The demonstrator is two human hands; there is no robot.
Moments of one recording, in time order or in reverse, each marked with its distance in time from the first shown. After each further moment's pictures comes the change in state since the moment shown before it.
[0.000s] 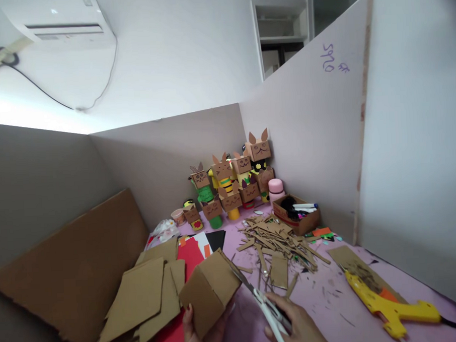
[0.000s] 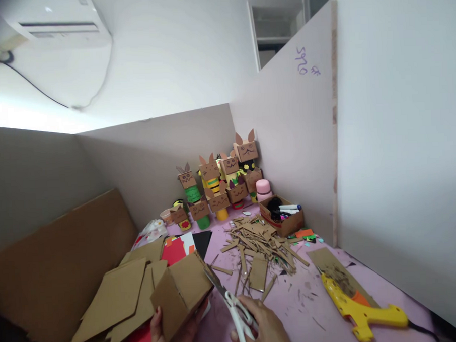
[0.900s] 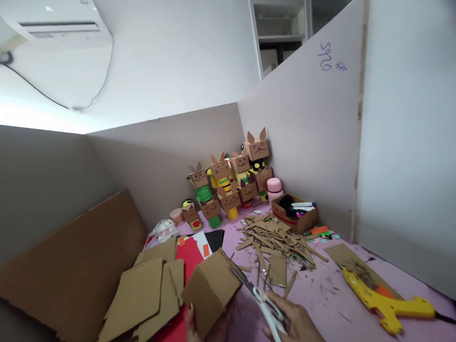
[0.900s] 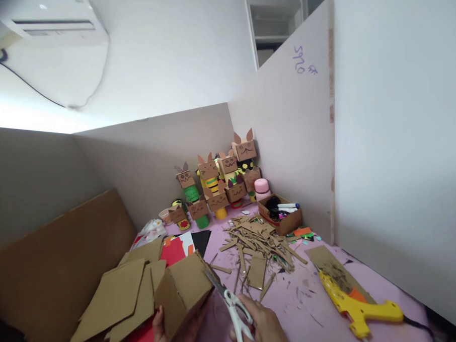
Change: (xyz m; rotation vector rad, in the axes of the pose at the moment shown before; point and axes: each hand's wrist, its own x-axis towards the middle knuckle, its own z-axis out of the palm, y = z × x) left_hand 0.000 -0.007 -0.002 -0.086 -0.004 -0.030; right_hand -0.001 0.007 0.006 0.041 0.042 -0.081
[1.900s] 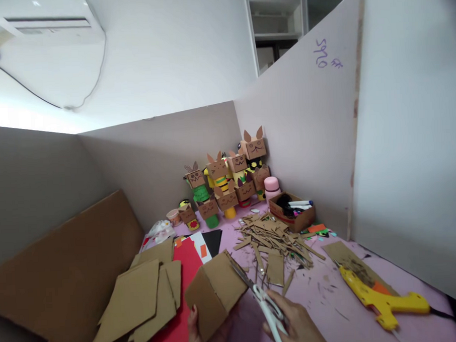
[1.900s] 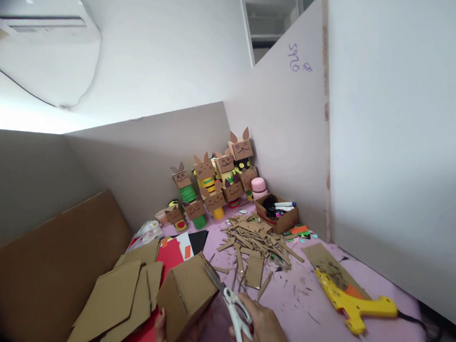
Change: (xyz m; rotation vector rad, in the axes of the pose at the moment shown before) left_hand -0.004 -0.012 0.014 0.258 0.186 0.079; right_hand -0.001 -0.005 -0.006 -0.145 -0.015 0.013
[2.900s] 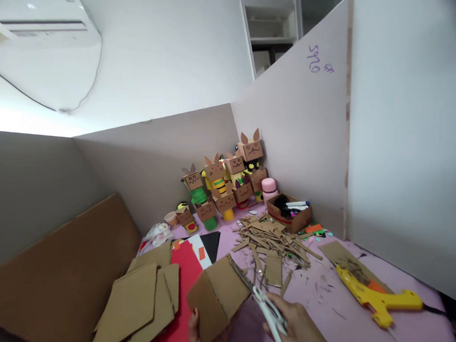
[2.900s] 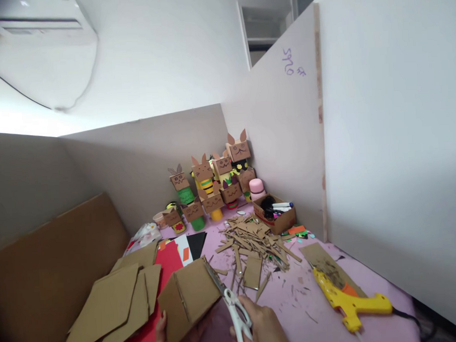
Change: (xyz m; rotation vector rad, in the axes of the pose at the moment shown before) left_hand -0.001 0.010 0.001 0.016 -0.102 -0.122; right_hand 0.001 0.000 -0.002 -0.002 0.026 -0.035
